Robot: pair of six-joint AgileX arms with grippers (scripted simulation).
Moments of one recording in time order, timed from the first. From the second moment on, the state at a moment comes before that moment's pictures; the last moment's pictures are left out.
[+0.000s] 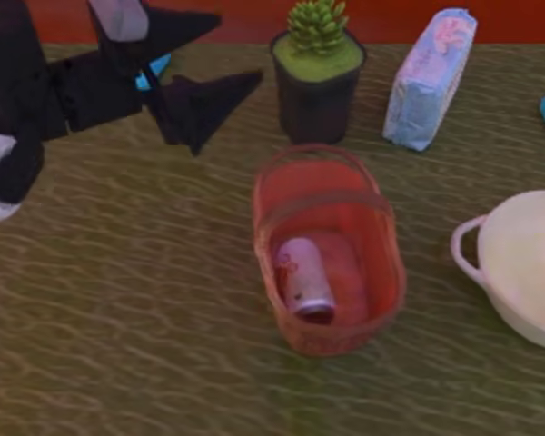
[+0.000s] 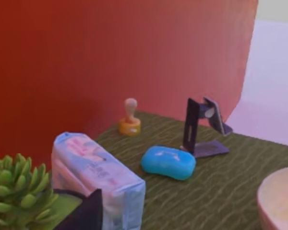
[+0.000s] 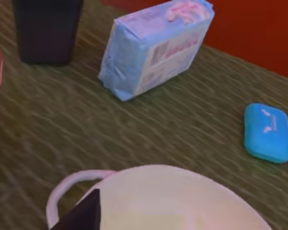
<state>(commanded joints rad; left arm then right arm) -0.22 1.75 0.90 0.83 0.94 -0.04 0.19 0.56 0.55 -0.40 -0.01 -0.27</state>
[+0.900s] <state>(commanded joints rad) -0.01 0.21 0.14 0.11 0.14 -0.03 0.63 2.05 2.01 -1.38 0.01 -0.91</state>
